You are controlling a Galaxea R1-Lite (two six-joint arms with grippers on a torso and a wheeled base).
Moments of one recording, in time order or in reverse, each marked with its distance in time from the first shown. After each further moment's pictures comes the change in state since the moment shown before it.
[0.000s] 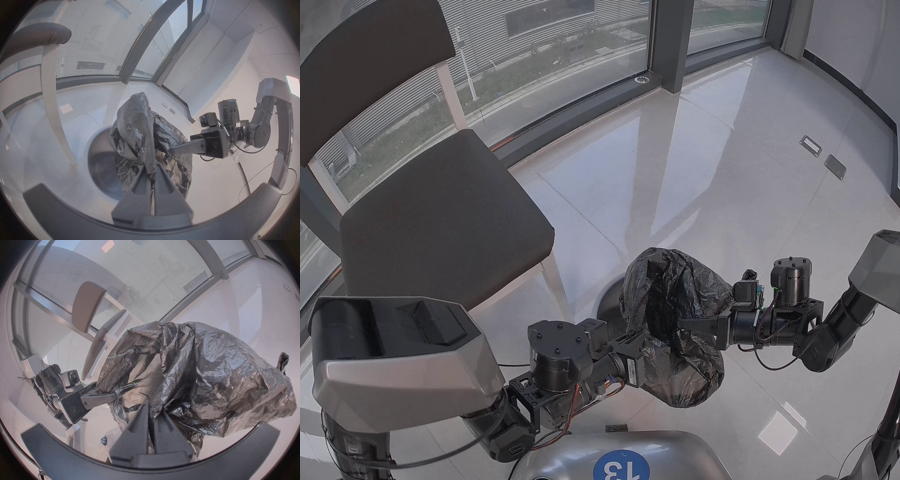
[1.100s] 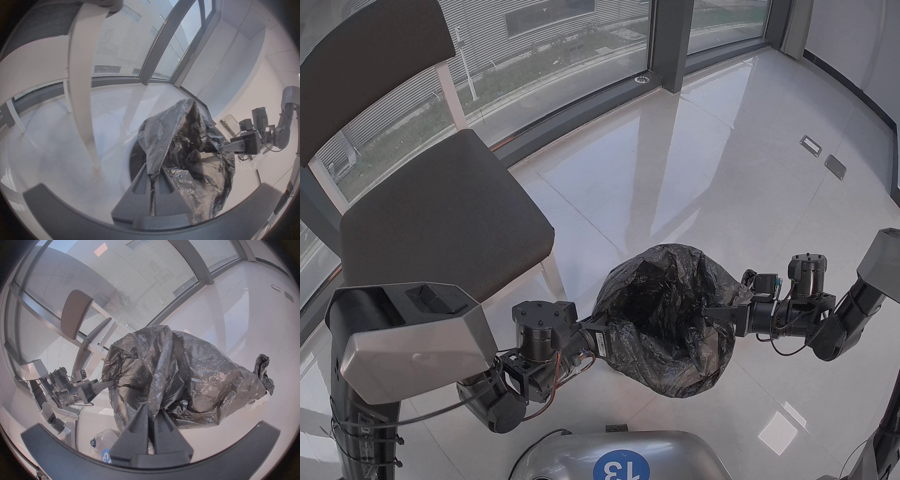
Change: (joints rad) left arm 0.151 0.080 -0.089 0.044 0.047 0.007; right arm -0.127 0.012 -0.011 0.012 0.004 -0.024
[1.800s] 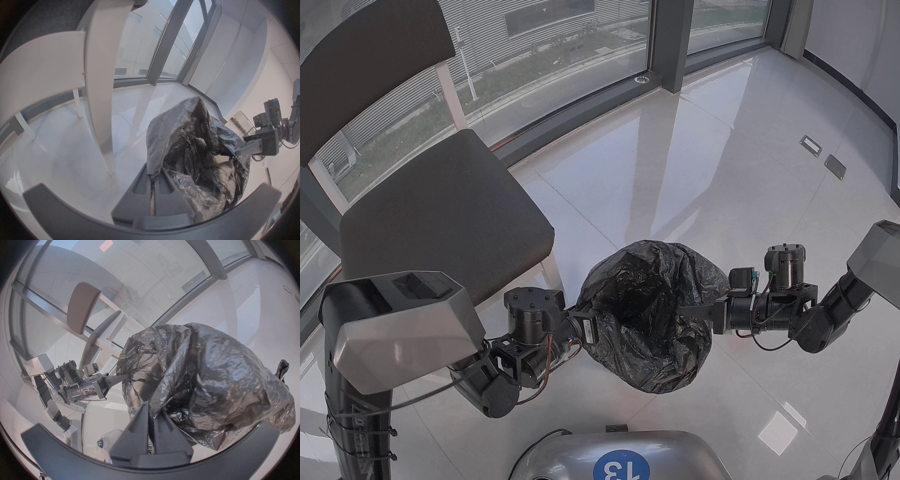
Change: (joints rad) left arm 0.058 -0.016 -0.046 0.091 0.046 0.046; right arm 0.102 0.010 -0.130 0.136 0.000 0.000
